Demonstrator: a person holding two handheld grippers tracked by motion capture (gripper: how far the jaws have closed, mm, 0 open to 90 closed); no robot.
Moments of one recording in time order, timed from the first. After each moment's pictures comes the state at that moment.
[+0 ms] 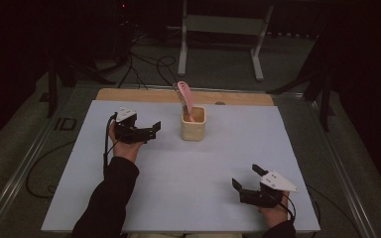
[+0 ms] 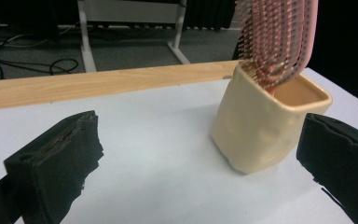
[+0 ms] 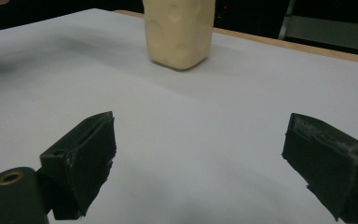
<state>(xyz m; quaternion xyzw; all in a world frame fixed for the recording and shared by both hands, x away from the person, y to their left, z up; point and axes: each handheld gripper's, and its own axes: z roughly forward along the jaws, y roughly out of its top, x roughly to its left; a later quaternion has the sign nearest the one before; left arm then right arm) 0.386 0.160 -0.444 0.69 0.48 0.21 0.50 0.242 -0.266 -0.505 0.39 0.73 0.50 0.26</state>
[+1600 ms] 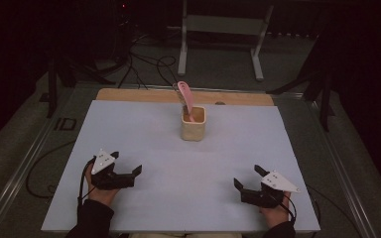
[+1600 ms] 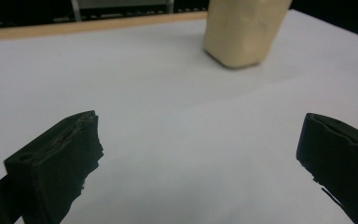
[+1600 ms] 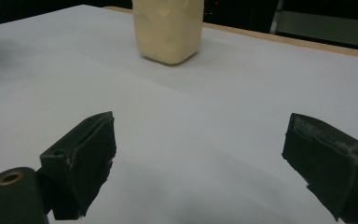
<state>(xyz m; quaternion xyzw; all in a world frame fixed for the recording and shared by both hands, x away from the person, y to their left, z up) 0.276 0.209 -0.500 0.73 0.44 0.22 0.48 0.241 -0.269 -0.508 0.40 0.72 0.49 0.27</state>
